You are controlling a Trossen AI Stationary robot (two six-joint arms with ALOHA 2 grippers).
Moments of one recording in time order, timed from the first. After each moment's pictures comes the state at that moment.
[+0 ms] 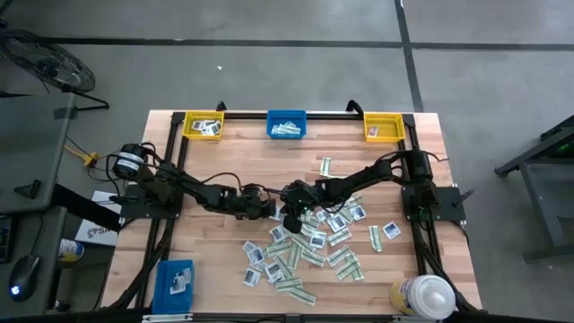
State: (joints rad) left arm -0.17 1.72 0.63 0.24 -0.22 -1.65; right arm 0.05 2.05 1.09 0.14 -0.03 0.38
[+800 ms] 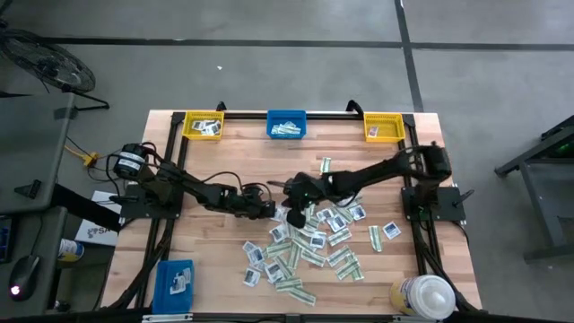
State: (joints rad) left arm -0.17 1.70 0.63 0.23 -0.17 -1.55; right arm 0.03 1.86 1.09 0.05 -0.02 0.36
